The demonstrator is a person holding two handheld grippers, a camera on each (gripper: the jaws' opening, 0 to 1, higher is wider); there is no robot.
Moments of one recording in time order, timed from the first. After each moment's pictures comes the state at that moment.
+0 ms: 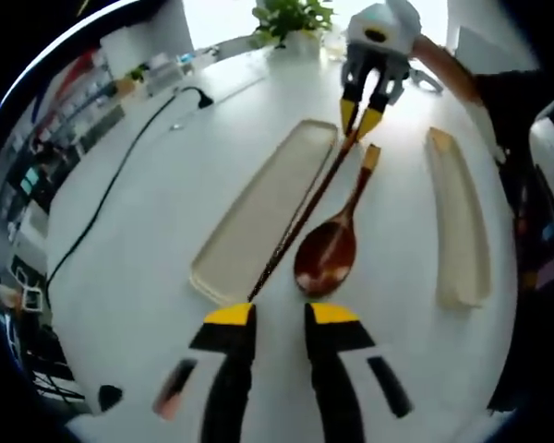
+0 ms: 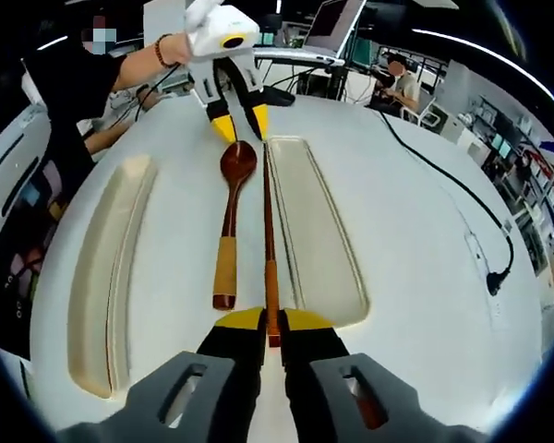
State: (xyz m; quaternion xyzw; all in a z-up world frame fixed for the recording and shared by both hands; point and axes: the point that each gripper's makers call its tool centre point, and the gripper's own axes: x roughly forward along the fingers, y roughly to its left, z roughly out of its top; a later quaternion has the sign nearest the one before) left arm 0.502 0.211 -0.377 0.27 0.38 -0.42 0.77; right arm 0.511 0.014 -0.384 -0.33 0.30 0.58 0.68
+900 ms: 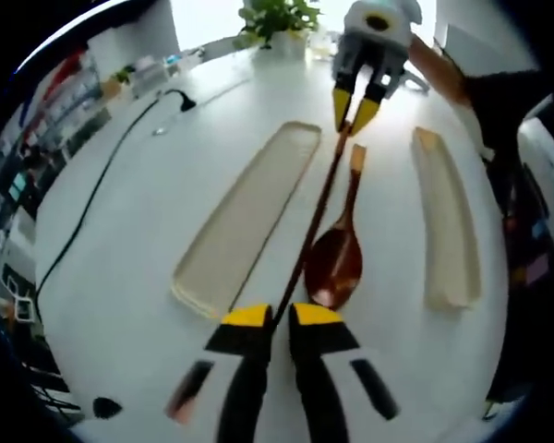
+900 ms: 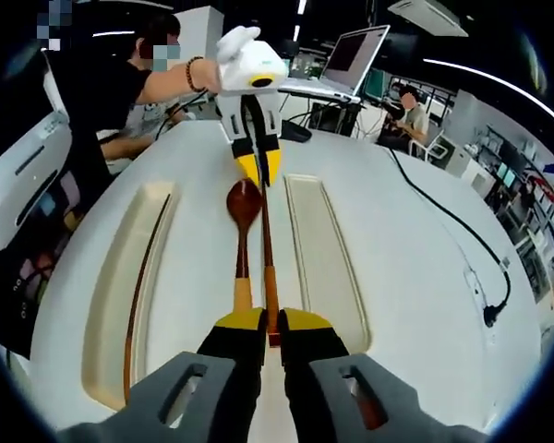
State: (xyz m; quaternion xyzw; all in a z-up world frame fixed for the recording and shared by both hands) left arm 0.497 0.203 -0.380 0.27 0.38 -0.46 0.76; right arm 0.501 0.042 -0.358 -0.31 0.24 0.62 0.68
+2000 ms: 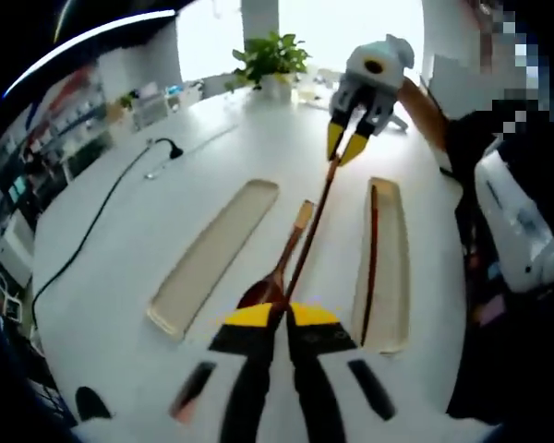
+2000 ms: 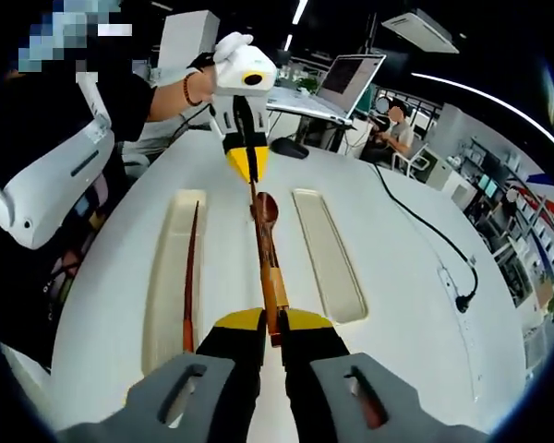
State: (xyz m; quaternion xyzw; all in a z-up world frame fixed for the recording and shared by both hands) left arm 0.447 0.163 -0.330 0.21 0.32 -0.49 0.78; right arm 0.452 -0.004 -0.317 -0.32 0.21 0.59 0.71
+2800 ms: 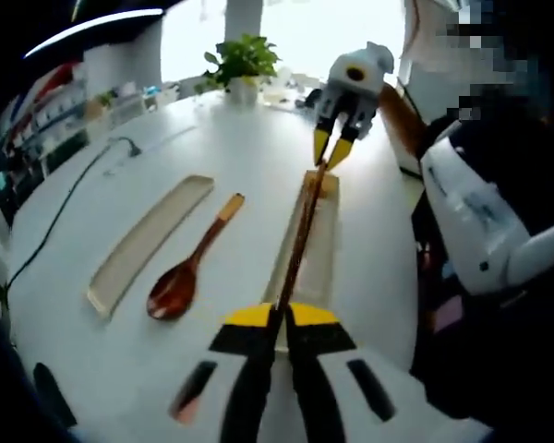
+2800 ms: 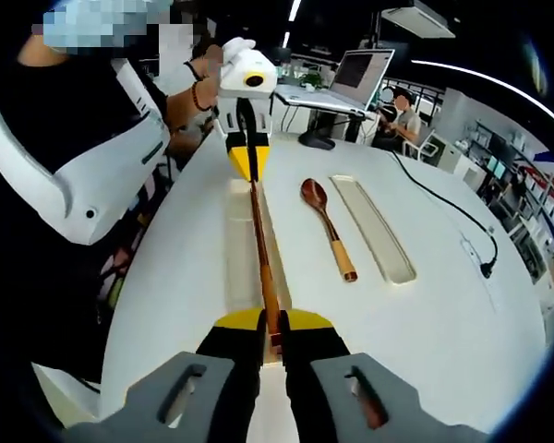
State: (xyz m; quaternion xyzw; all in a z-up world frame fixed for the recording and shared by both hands) left arm 0.377 0.143 -0.341 0.17 0.33 -0.54 0.75; right arm 0.392 -0.024 -0.330 -0.28 0.25 0.61 0.70
